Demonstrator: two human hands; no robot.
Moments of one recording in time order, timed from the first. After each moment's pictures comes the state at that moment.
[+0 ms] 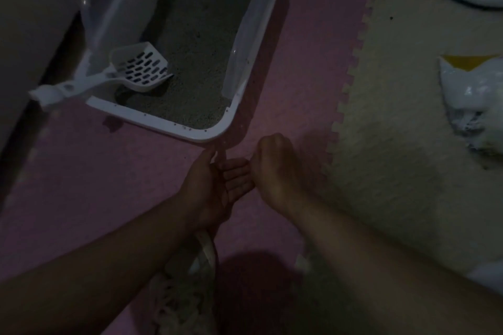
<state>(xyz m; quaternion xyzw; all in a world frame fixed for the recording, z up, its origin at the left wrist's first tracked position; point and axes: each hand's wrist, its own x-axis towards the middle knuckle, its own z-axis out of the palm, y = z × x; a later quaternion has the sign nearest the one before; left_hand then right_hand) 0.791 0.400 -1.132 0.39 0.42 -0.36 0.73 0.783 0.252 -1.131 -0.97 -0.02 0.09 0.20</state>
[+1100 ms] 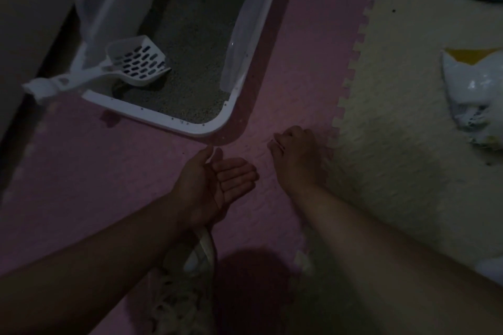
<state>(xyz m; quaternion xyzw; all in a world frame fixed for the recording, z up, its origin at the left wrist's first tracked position) 0.785 0.409 -1.128 0.34 0.42 -0.38 0.75 0.789 0.223 -1.175 -0.98 0.05 -0.05 0.18</state>
